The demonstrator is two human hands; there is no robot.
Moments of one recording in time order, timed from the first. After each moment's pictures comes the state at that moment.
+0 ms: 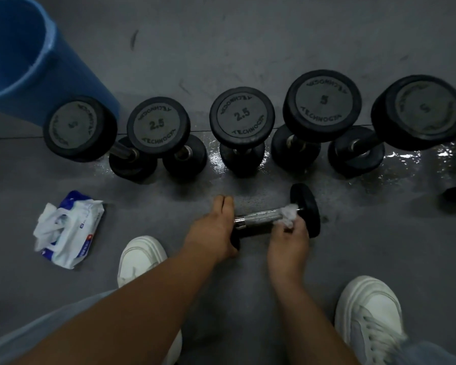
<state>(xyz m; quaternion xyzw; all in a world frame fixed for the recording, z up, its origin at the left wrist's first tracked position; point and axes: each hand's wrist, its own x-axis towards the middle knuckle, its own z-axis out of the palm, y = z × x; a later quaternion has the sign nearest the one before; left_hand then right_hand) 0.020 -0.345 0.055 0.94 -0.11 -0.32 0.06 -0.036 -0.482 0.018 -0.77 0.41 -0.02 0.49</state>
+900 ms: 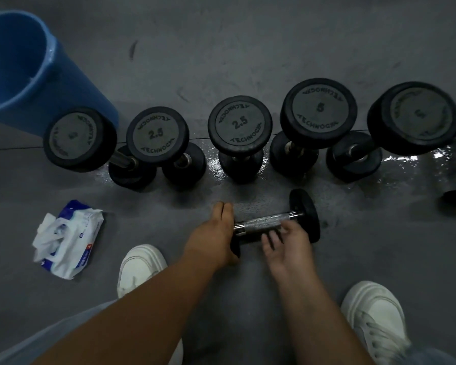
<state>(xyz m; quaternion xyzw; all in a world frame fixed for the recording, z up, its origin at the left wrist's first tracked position) 0.020 -0.344 0.053 0.94 -0.12 -0.31 0.07 -0.012 -0.484 0.044 -0.37 0.57 0.05 0.74</state>
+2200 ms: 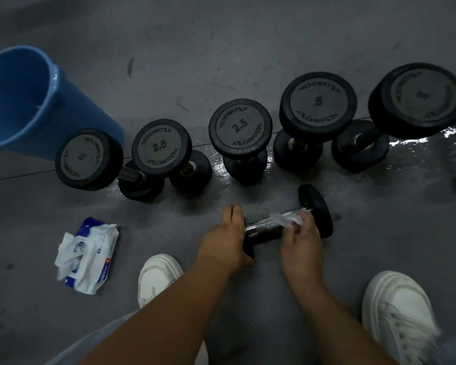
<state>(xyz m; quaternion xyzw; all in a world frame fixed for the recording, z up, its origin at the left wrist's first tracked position) 0.021 -0.344 0.051 0.94 -0.13 -0.31 0.07 -0.034 -0.487 0.020 -0.83 0.33 -0.02 0.44</state>
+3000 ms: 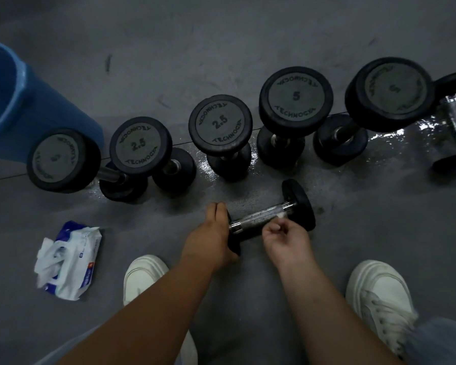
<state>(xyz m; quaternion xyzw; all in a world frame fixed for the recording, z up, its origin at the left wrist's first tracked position) 0.022 -0.345 0.055 0.94 -0.12 -0.32 0.07 -0.008 -0.498 0.029 0.06 0.59 -0.04 0.80</state>
